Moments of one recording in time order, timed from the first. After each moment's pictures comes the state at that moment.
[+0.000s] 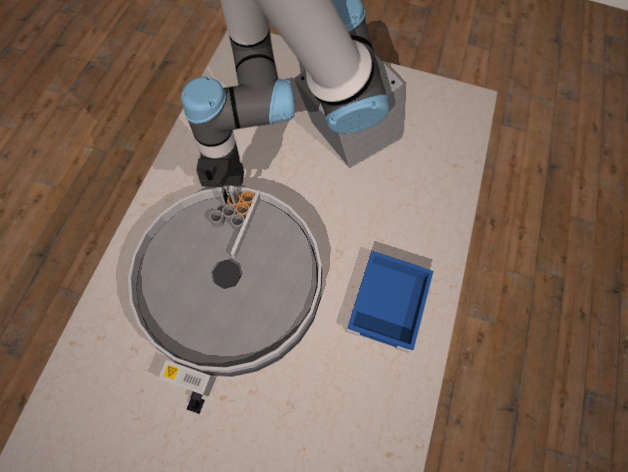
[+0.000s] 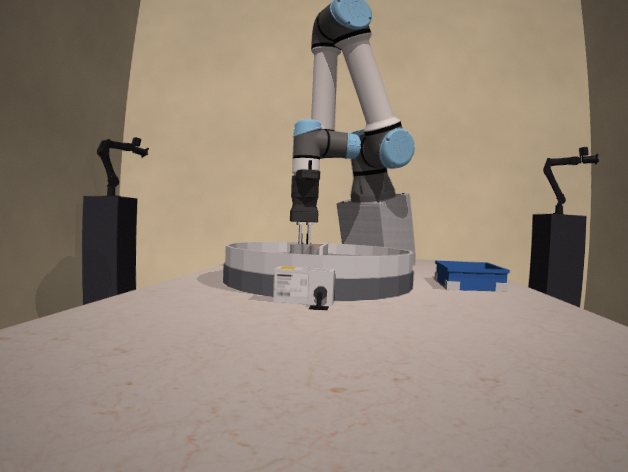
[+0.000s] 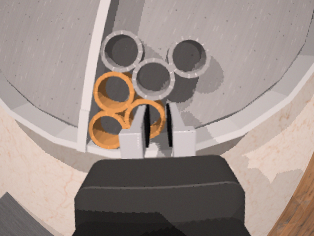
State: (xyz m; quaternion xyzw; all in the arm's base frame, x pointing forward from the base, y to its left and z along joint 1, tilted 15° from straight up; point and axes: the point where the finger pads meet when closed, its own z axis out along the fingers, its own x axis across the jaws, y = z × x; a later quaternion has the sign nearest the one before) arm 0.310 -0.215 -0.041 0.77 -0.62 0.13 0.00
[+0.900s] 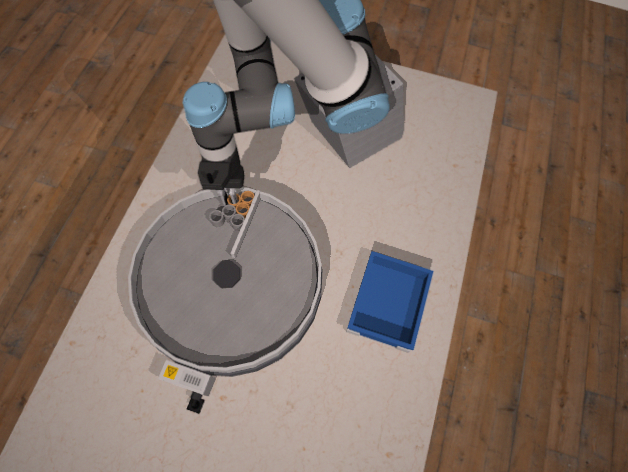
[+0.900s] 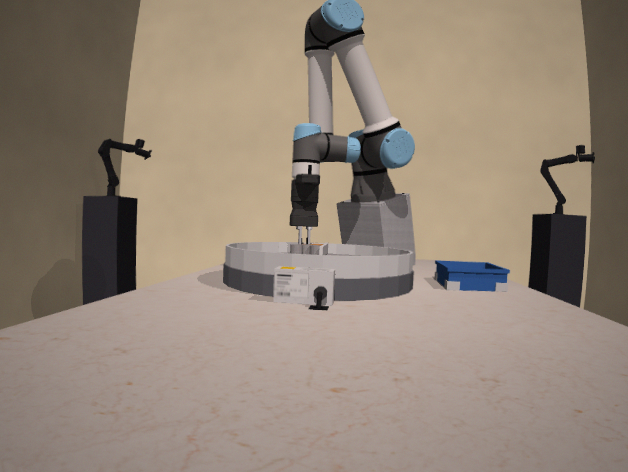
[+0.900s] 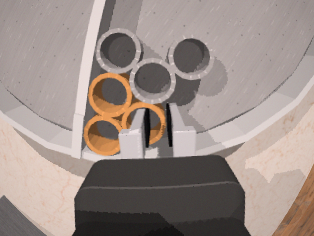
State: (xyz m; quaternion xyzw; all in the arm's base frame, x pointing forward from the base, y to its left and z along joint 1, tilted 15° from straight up) arm 0.313 -0.217 -0.052 0.77 -0.62 0.13 0.00
